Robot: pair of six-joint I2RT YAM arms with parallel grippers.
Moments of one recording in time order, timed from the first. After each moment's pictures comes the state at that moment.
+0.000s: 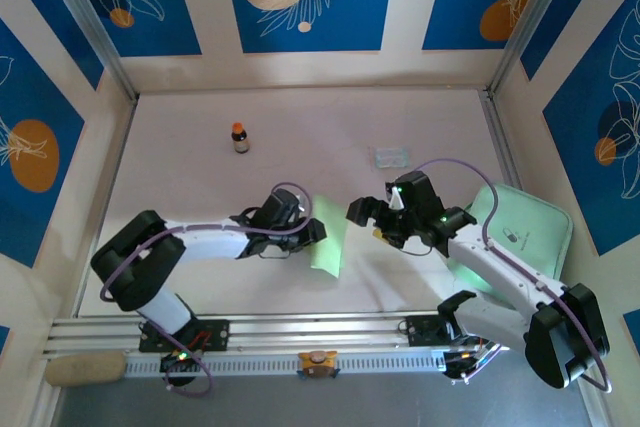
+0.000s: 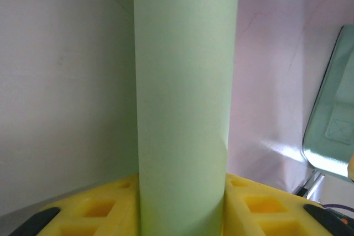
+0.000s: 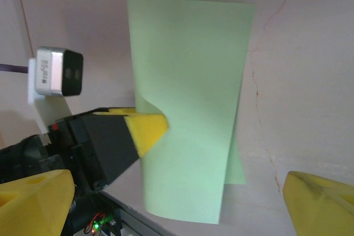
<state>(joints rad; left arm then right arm) -0.83 1.59 0.66 0.13 0.31 -1.10 0.49 1.05 0.64 -0.46 -0.41 0.91</state>
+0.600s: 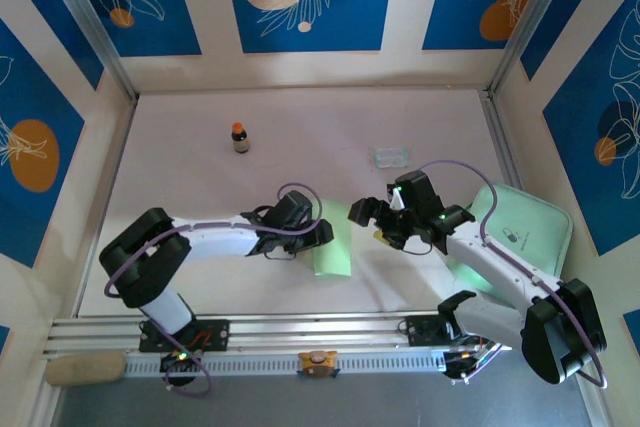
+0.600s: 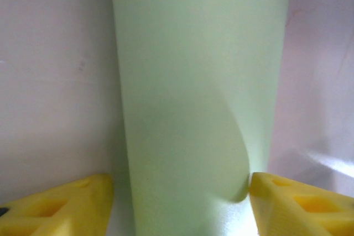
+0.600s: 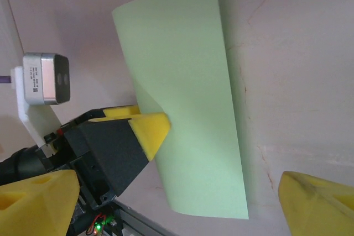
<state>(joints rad) -0.88 1.62 0.77 -0.08 0.14 -1.01 0.48 1.08 0.64 -0.47 -0.43 0.93</state>
